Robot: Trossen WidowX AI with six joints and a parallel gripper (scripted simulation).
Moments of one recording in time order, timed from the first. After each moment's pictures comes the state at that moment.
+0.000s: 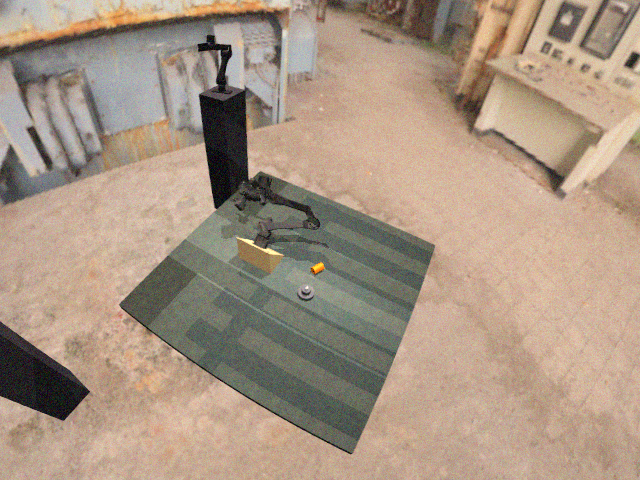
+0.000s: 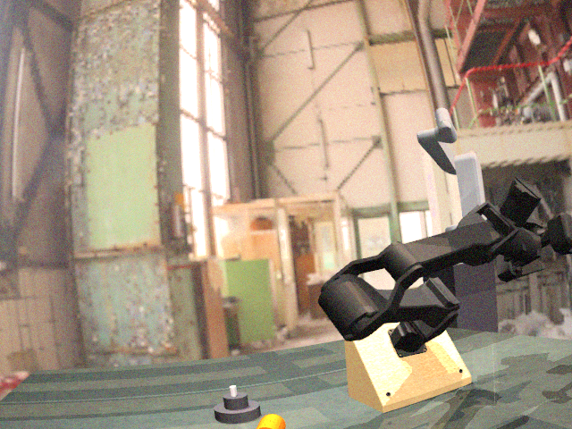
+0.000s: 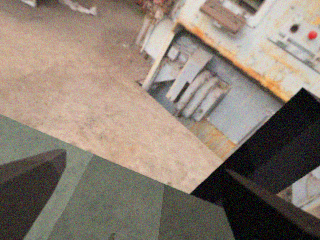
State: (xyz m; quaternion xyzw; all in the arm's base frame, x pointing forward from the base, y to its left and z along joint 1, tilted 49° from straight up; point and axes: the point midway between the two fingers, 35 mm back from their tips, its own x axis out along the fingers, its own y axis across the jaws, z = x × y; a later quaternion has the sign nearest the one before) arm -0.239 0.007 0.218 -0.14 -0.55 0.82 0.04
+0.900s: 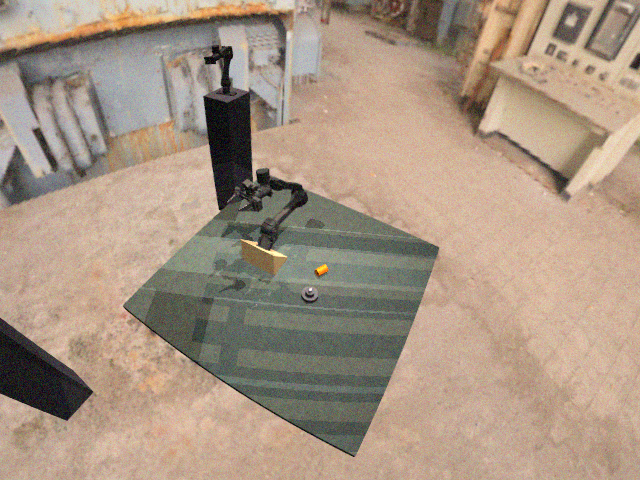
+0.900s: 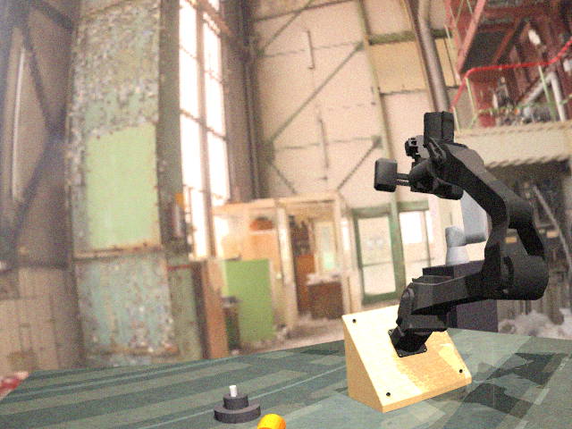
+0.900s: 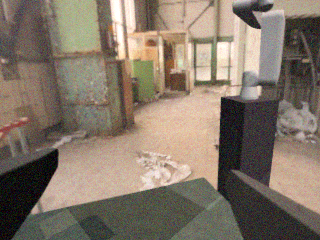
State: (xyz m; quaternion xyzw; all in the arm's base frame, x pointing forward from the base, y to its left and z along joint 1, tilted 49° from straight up) arm -0.071 -0.270 0.166 -0.28 -0.26 0.75 -0.55
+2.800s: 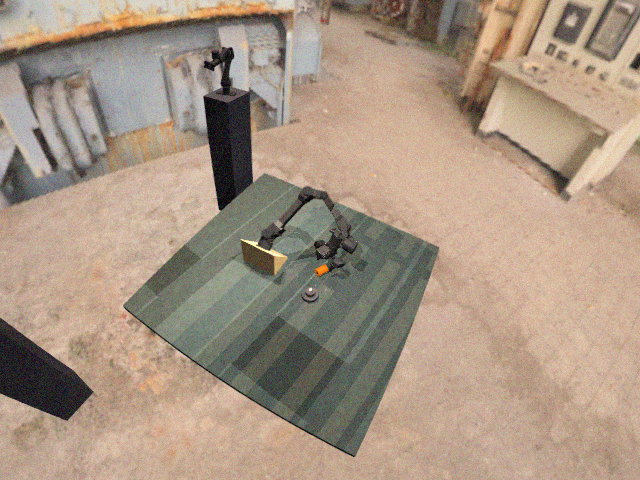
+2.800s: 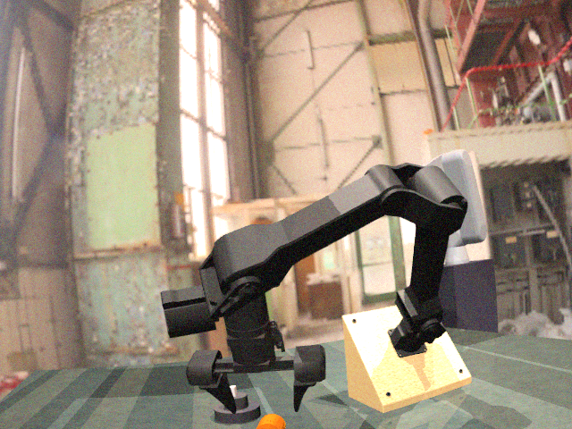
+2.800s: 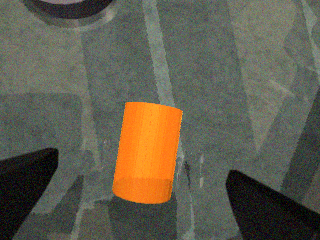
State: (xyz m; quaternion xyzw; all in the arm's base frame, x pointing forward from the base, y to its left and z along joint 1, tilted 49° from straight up) arm 0.311 0.093 0.075 -0.61 -0.58 0.49 -0.22
